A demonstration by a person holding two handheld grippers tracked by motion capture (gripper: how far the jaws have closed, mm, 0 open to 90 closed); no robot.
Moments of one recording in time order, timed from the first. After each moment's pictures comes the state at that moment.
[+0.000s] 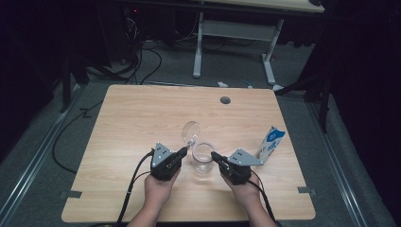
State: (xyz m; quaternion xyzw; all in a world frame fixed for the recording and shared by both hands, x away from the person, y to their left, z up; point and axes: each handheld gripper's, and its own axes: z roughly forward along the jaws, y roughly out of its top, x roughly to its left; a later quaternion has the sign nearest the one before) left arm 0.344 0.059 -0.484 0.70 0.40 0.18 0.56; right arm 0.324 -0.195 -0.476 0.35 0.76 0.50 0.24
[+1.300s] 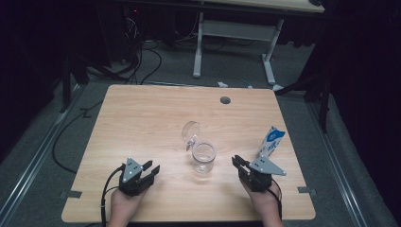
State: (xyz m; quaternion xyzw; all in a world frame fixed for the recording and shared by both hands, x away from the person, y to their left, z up) left arm 0.320 0.147 -0.521 0.75 0.41 0.21 0.48; right arm 0.298 -0.247 -0.478 0.42 0.73 0.46 0.29
